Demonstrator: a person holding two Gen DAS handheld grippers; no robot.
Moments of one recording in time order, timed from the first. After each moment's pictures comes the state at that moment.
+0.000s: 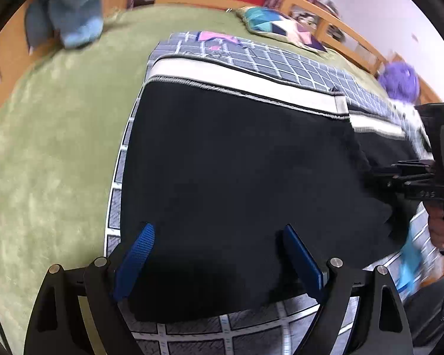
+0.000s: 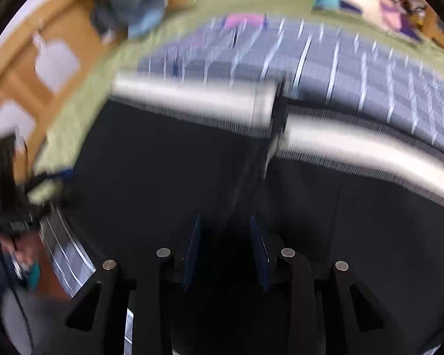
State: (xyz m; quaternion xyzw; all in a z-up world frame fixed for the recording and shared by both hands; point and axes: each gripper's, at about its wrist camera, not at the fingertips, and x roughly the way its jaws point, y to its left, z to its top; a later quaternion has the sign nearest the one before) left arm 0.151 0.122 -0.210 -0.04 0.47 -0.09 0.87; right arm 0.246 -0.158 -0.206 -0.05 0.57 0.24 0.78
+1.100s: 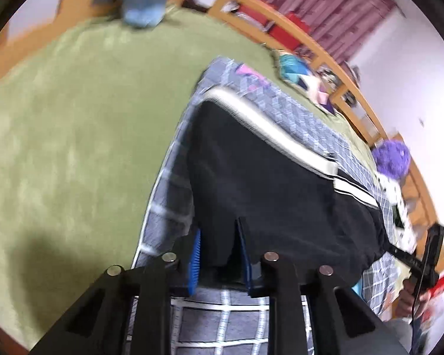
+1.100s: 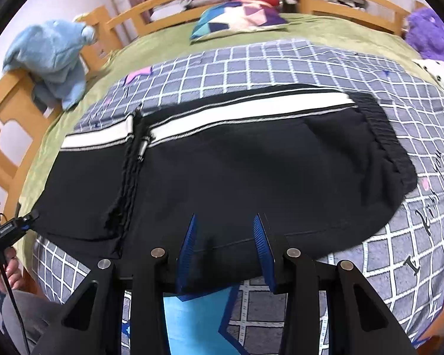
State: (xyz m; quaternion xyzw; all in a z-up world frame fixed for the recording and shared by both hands) left arm 0.126 0.179 -0.176 -0.22 0.43 -0.07 0.87; right arm 0.160 -0.313 -0.155 0.08 0.49 0.06 0.87
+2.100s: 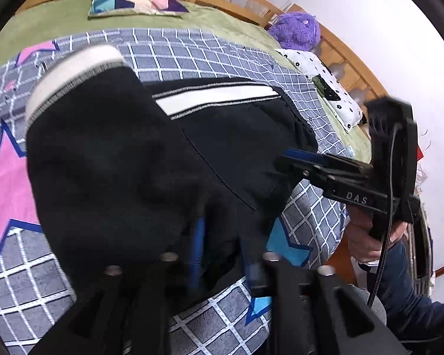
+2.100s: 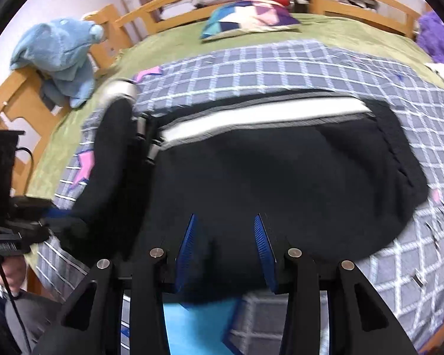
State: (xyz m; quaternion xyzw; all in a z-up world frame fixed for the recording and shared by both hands) left arm 0.189 -0.042 -0.152 -0.05 0.52 -0.36 0.77; right arm 0.178 -0.293 -0.153 0.08 0.49 0.10 0.86
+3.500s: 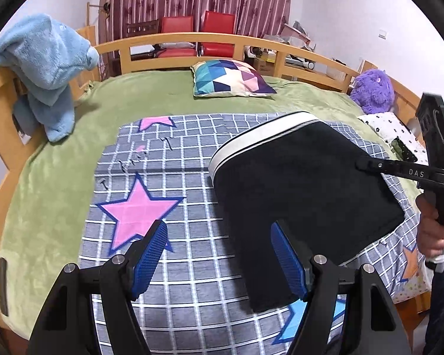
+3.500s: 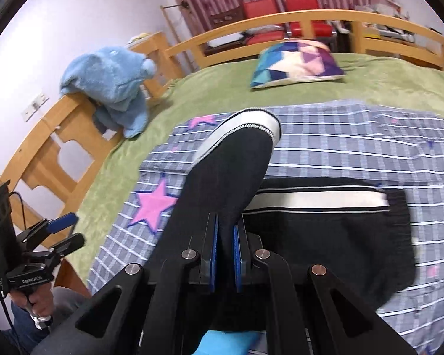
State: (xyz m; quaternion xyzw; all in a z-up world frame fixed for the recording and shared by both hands) left arm 0.128 -0.020 -0.038 -0.01 0.40 -0.10 0.91; right arm 0.214 -0.323 -0.048 0.10 0.43 0.19 0.87
